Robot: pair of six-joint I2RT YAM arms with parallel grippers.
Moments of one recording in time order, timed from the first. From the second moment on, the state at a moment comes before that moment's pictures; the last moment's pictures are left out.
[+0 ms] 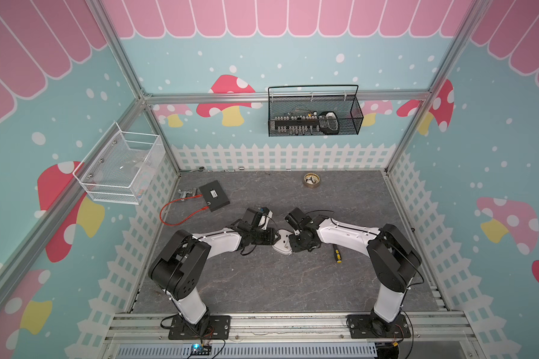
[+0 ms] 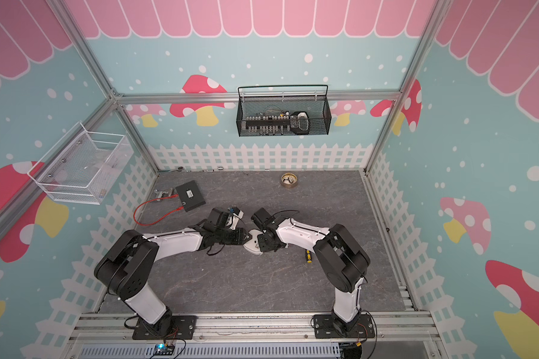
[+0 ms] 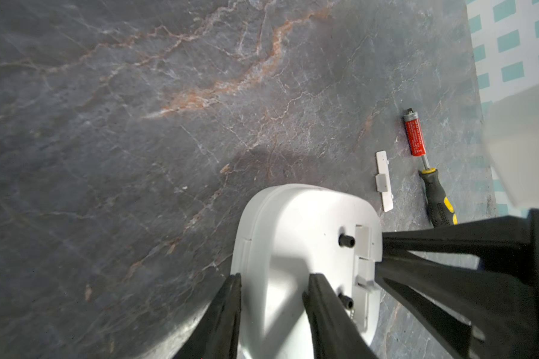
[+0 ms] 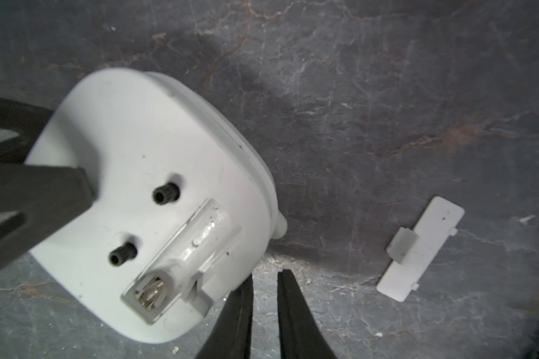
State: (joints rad) left arm -0.51 1.71 0.84 -0.02 0.40 -0.45; right arm 0.75 1.82 1.19 -0.64 0.06 0.46
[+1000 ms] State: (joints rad) left arm -0.47 1.38 0.80 -0.16 0.32 -0.48; right arm 0.65 1.78 1.13 -0.70 0.14 0.47
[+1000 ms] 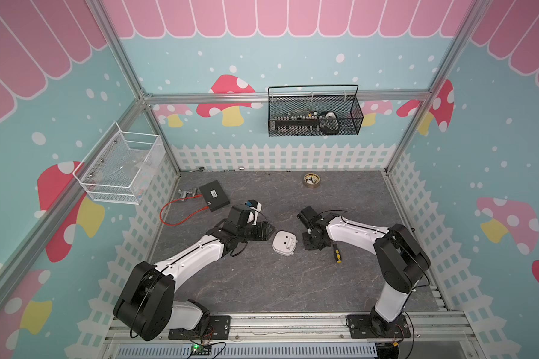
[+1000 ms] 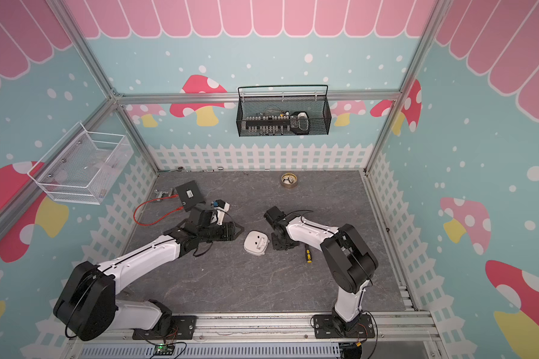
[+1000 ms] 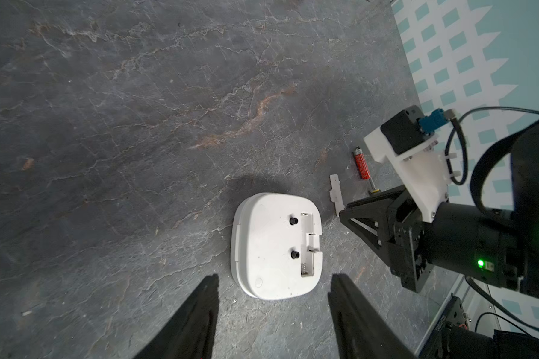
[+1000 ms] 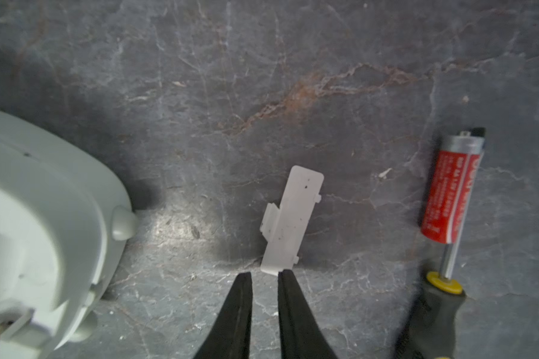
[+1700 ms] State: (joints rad) left arm -0.46 1.38 0.80 -0.17 0.33 -0.48; right arm 0.60 1.85 1.19 -0.68 0.12 0.44
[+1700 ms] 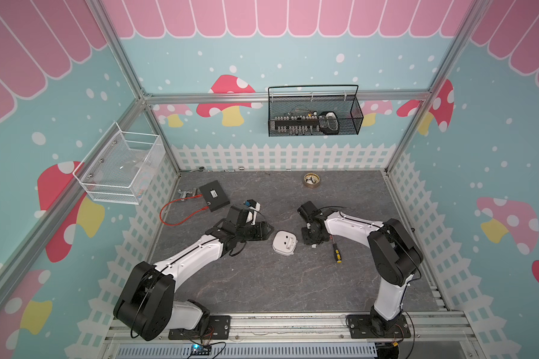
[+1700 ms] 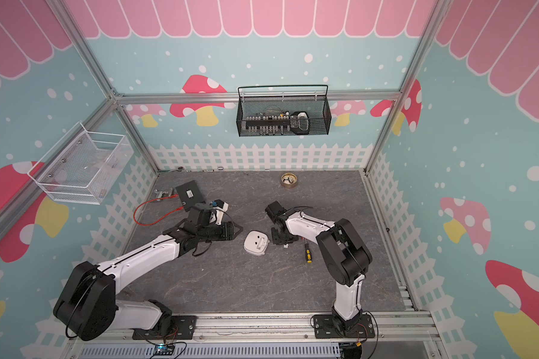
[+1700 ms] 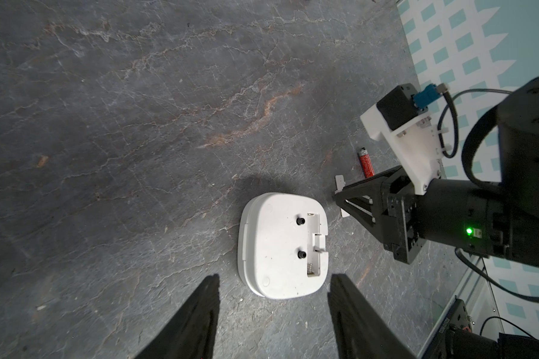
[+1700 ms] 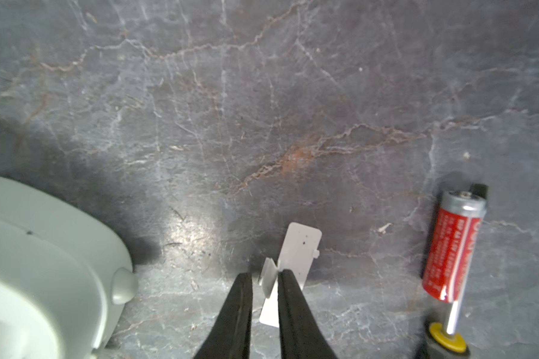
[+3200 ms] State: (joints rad) left arm -0.23 1.25 0.36 1.21 0.81 -1.23; right arm 0.43 1.67 0.75 1.25 -1.15 1.55
